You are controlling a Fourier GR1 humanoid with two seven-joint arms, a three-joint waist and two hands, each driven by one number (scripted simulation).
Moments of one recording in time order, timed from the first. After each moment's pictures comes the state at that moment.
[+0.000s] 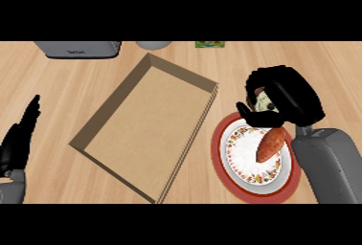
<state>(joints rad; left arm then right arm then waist) -0.09 0.35 0.18 -1.35 -0.24 0.09 0.07 -0.47 -0.28 0.12 -1.51 0.91 0.09 -0.20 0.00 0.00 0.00</state>
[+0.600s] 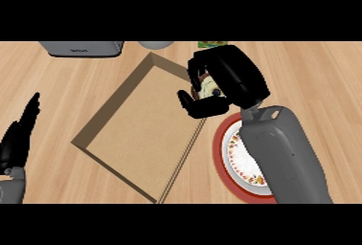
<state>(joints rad) -0.11 0.35 0.19 -1.34 -0.25 0.09 0.06 -0.73 -0.04 0.18 -1.47 0.79 0.21 0.07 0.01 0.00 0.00</state>
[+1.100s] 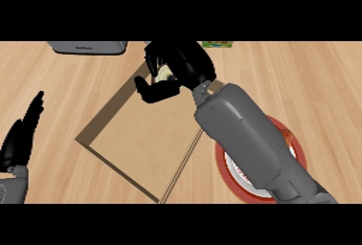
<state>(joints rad) -0.12 0.34 0.18 -1.34 -0.26 0.07 0.05 -1.00 0.00 0.32 -1.11 0.55 -0.02 0.23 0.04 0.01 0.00</state>
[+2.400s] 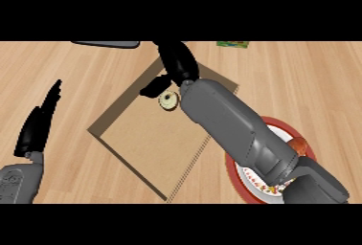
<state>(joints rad) -0.21 0.31 0.14 -1.32 -0.29 0.06 0.07 -1.22 0.00 0.59 -0.57 0.01 -0.42 0.10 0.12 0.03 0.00</state>
